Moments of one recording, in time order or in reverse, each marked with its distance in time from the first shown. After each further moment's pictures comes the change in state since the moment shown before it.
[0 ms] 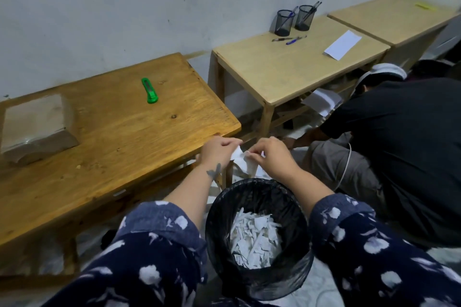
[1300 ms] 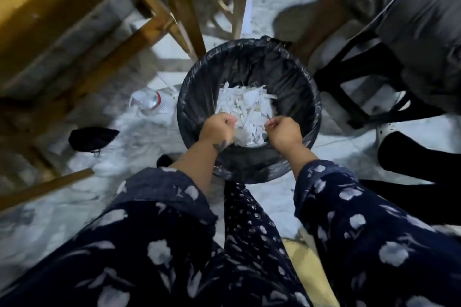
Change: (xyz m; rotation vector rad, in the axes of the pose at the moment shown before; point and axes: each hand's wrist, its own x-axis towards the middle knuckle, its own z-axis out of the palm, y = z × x) left_hand -0.005 -0.225 0.203 0.074 -0.409 -0.428; right_hand -0.116 0.177 0.245 0.291 -0.271 1.119
